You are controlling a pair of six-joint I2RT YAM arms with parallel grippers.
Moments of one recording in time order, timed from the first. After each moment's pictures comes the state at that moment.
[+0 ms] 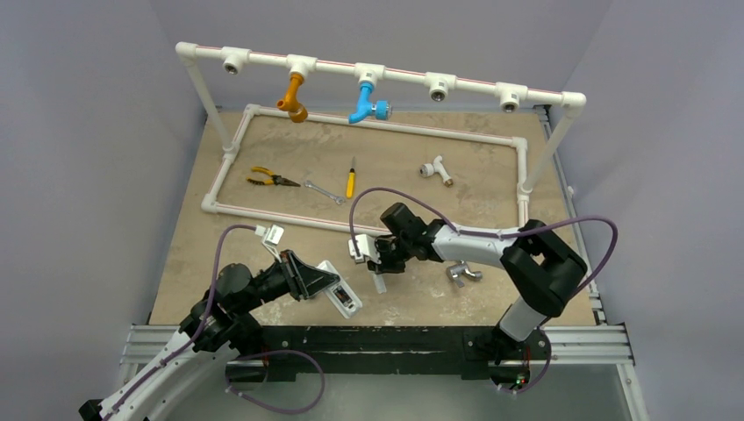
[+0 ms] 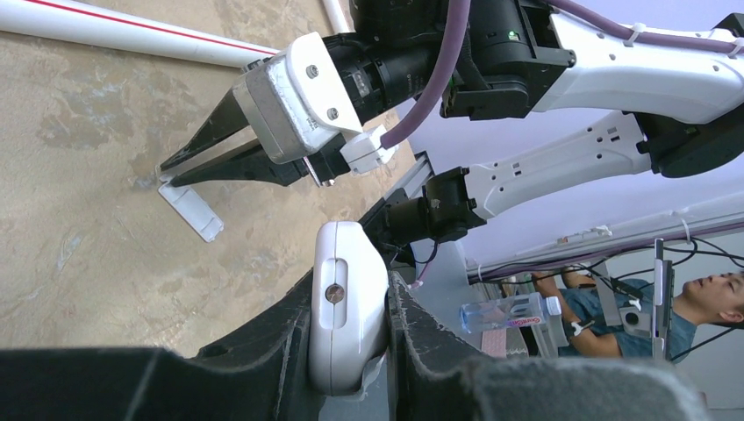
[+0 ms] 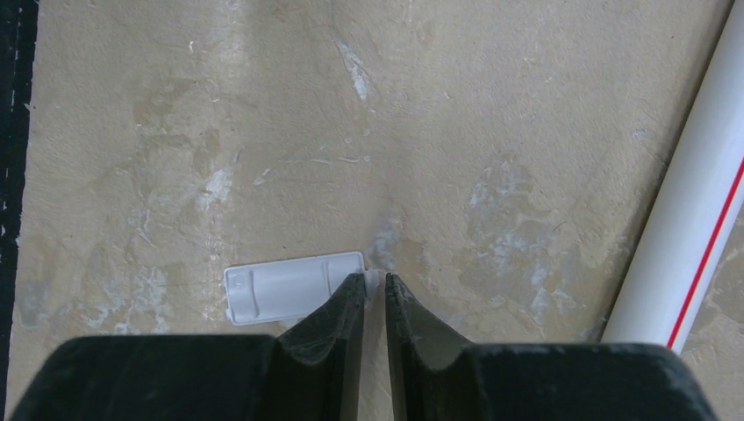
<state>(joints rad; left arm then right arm) -0.74 0.14 0.27 -0.23 0.28 -0.99 0.85 1.64 0.84 -0.21 -0.49 -0.75</state>
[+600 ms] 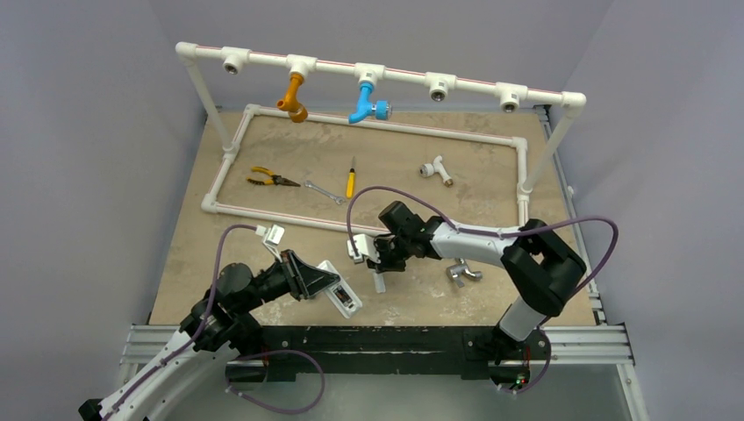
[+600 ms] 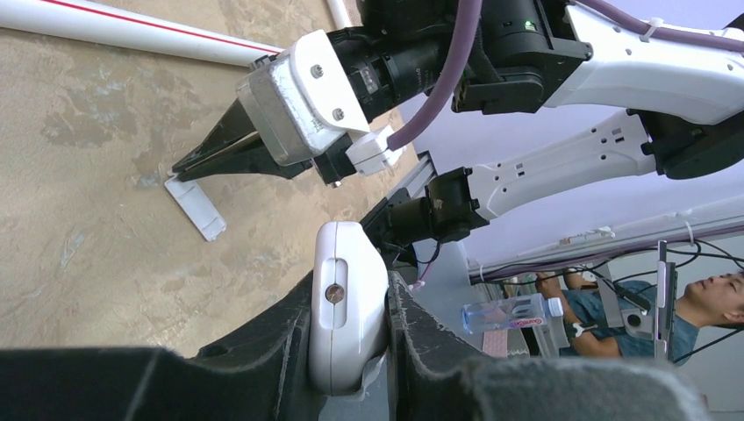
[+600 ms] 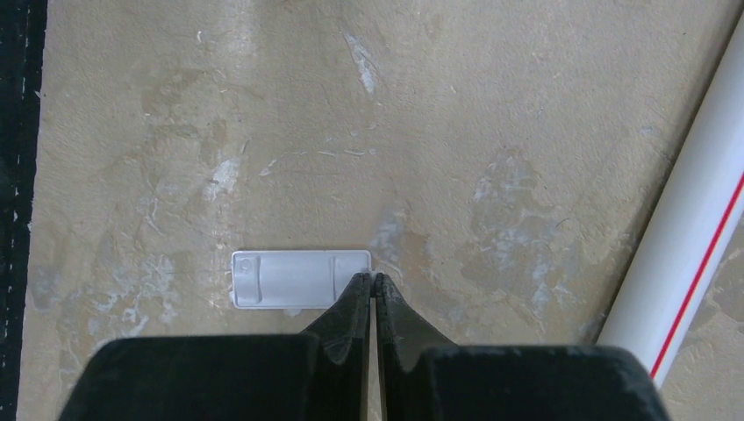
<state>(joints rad) -0.74 0.14 0.27 -0.23 0.28 -0.99 0.85 1.65 0.89 -0.29 -0.49 -0.77</state>
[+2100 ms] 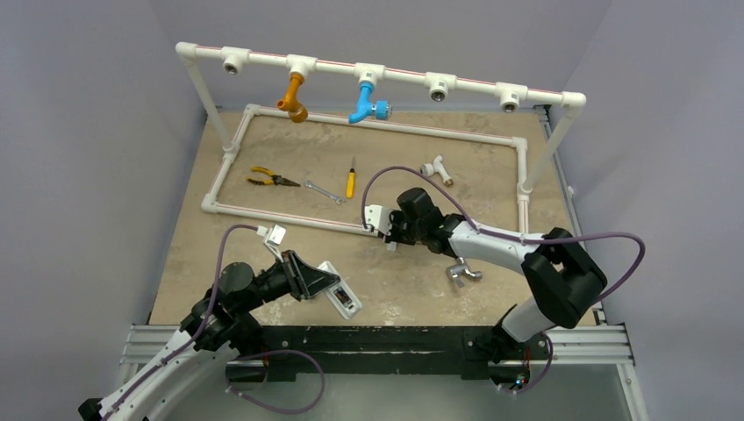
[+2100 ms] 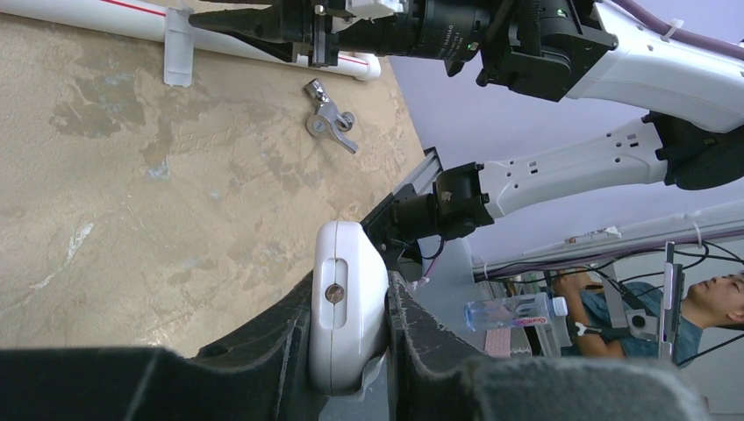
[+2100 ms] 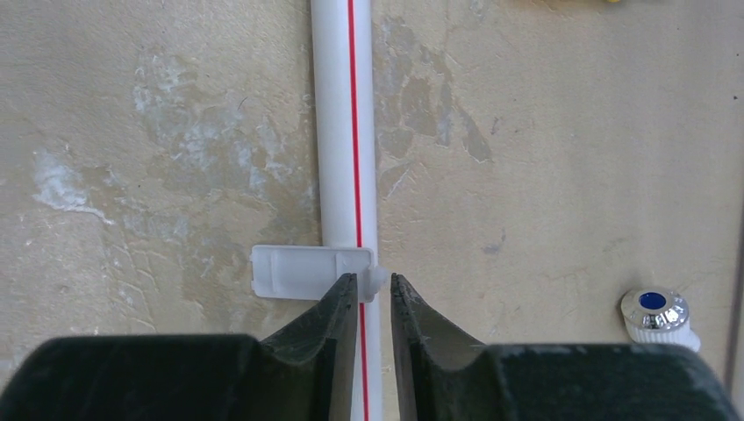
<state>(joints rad) -0.74 0.15 0.27 -0.25 0.28 -0.99 0.75 1.54 0.83 -0.07 -0.10 -0.71</state>
